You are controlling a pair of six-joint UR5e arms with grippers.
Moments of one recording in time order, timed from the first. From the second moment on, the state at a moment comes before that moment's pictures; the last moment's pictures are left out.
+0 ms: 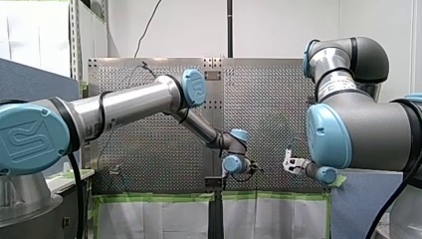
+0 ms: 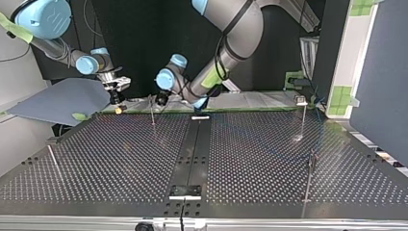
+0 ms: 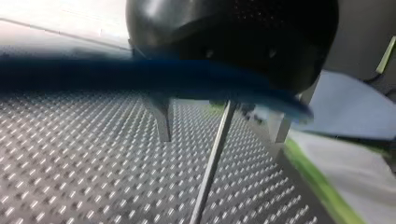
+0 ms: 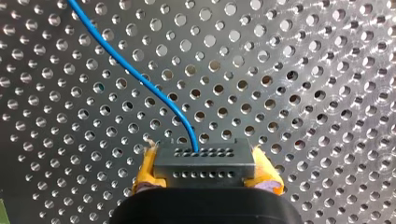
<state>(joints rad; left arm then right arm) -0.71 -2.83 -0.85 -2.84 -1.73 -1.65 1.60 -0.56 1.59 -1.03 1.00 1.76</state>
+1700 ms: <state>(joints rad) -0.77 -2.75 -1.04 -2.76 -1.75 -1.66 1.60 -0.56 1.59 -1.02 1.01 1.77</state>
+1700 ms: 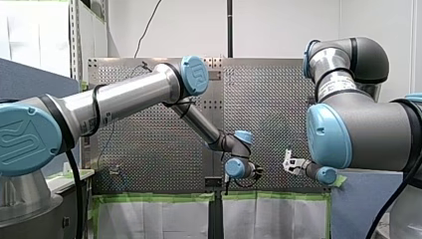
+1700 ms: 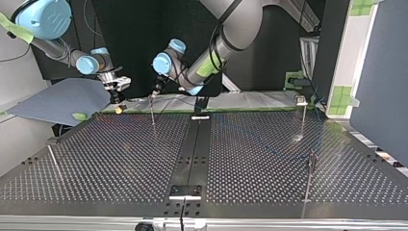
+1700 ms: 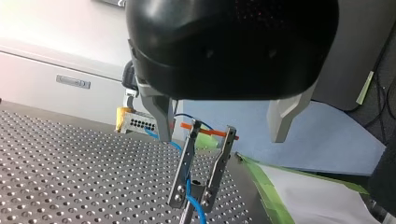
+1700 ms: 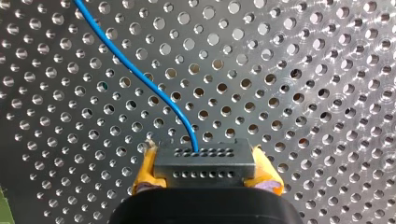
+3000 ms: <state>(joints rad) -0.76 -2.75 -1.04 -2.75 -1.75 -1.69 1.60 -0.56 1.59 -1.02 1.01 1.77</state>
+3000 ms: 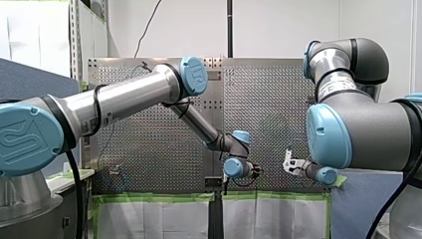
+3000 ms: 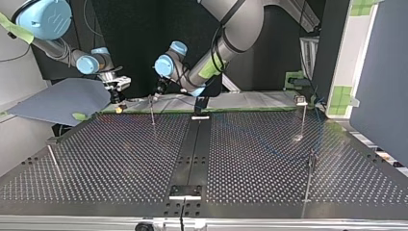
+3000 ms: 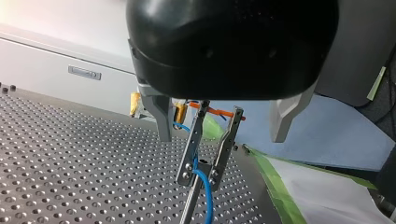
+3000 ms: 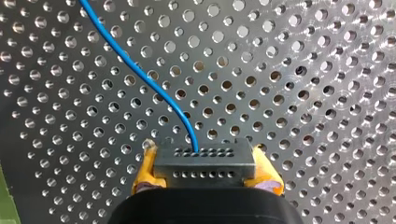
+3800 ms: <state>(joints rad) -0.79 -2.64 -1.15 -2.68 -1.83 -1.65 1.59 -0.55 1.59 -1.02 1.01 1.77</state>
